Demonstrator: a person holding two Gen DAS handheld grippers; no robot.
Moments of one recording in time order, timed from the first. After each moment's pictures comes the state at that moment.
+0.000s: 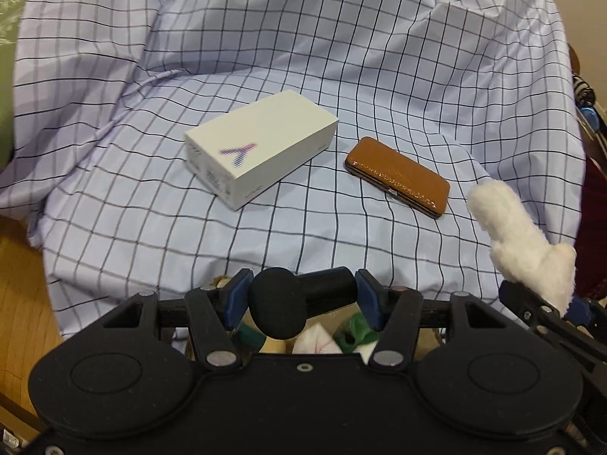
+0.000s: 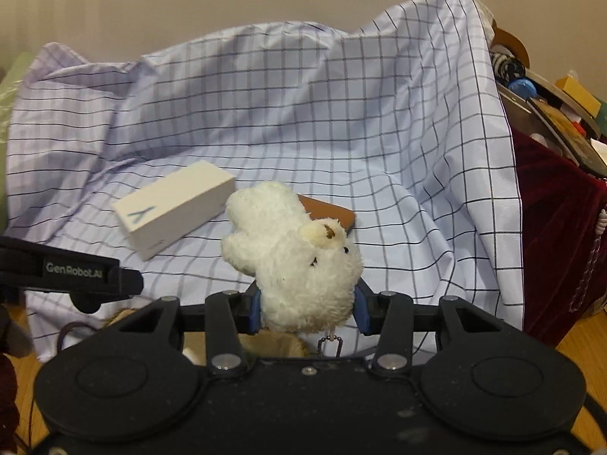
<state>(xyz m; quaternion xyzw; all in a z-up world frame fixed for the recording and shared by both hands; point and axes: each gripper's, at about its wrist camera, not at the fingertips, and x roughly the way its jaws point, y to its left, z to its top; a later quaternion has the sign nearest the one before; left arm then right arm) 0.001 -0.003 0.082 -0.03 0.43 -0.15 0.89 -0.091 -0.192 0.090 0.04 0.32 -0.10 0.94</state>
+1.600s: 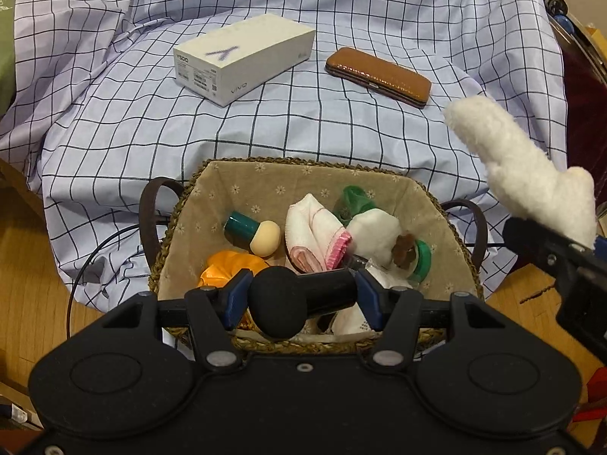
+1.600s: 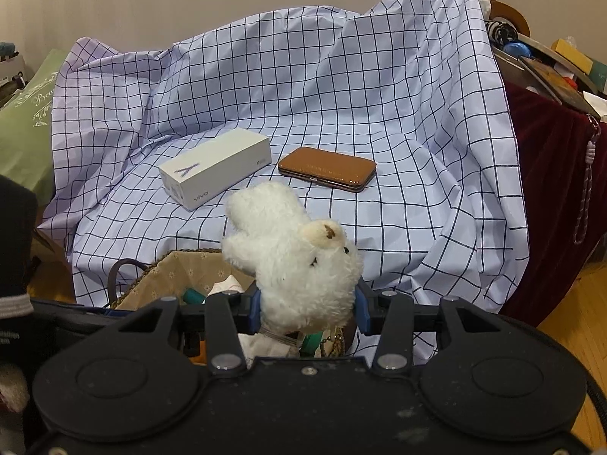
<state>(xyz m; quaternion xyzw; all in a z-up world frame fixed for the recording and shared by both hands) -0.070 -0.005 0.030 0.02 0.48 -0.17 0.86 -0.168 -0.176 0.078 0.08 0.34 -0.07 0.94</state>
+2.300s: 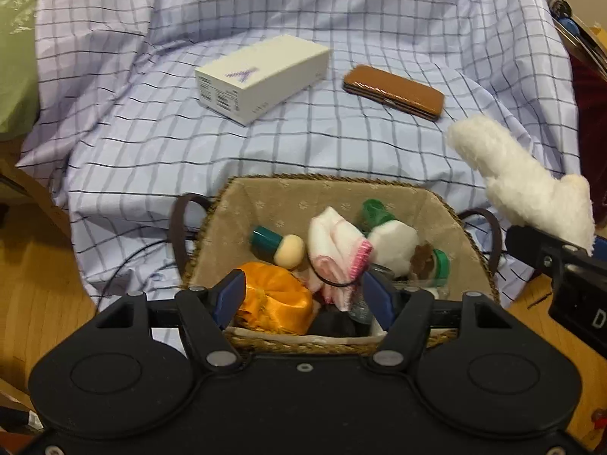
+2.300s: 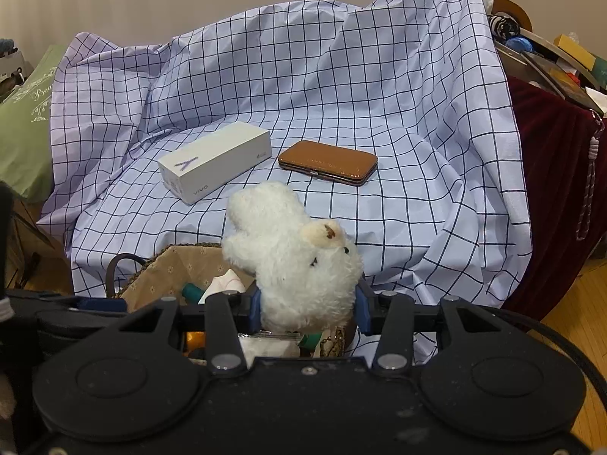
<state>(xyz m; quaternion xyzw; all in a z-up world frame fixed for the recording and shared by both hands) -0.079 0.002 0.040 0.04 0.44 -0.13 0.89 -0.165 -0.177 0.073 0.08 0.35 -0.06 0.93</state>
